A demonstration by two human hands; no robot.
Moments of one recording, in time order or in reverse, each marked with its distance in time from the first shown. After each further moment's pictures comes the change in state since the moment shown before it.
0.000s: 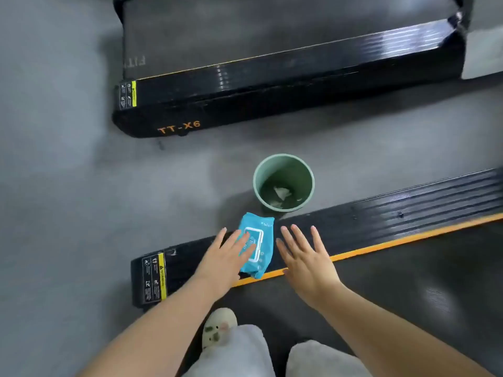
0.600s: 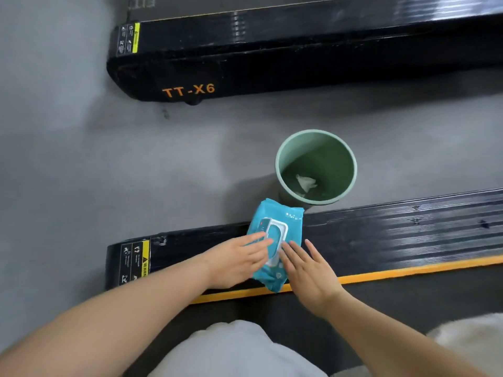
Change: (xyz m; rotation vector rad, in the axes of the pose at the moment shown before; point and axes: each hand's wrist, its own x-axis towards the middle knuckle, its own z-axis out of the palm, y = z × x) left_hand 0.109 -0.011 0.152 0.346 0.271 0.418; right_hand 0.127 -0.041 0.154 0.051 -0.067 -0.181
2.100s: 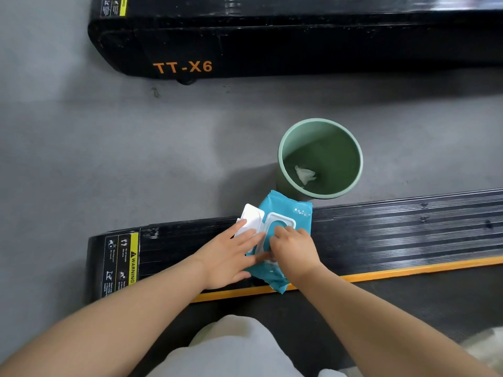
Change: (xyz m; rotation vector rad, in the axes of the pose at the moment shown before) left_hand 0.003 0.008 0.033 -0.378 -0.039 -0.186; right_hand 0.060 -0.017 -0.026 0.072 0.099 0.080
